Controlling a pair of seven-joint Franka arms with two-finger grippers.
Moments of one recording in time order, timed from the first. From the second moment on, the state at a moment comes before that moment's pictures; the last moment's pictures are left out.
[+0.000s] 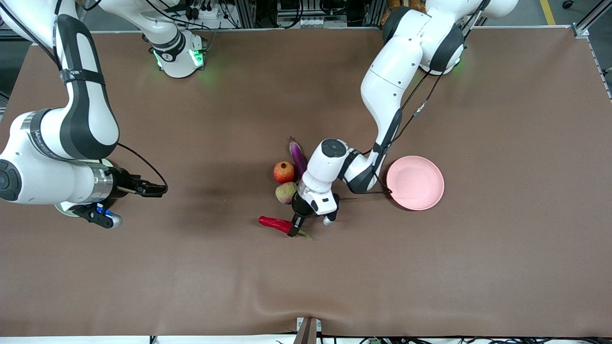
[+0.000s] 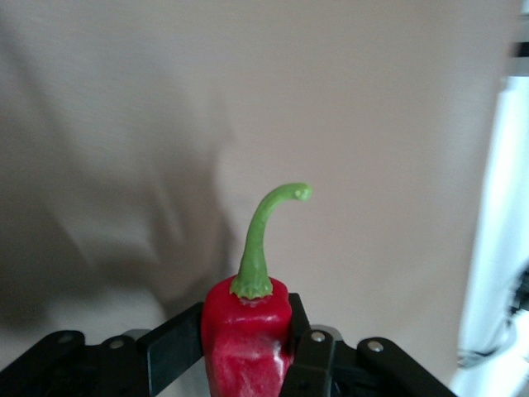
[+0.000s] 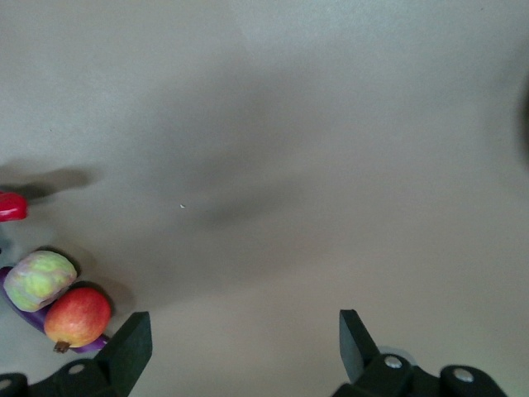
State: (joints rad) left arm -0.75 1.16 0.06 -1.11 -0.02 2.95 -2.00; right arm 0.14 0.43 -0.09 -1.52 0.27 1.67 0.38
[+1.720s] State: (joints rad) left arm -0.37 0.29 -0.01 -2.12 0.03 2.49 -1.25; right arm 0.67 0.75 -0.08 -1.52 0.45 2.33 0.96
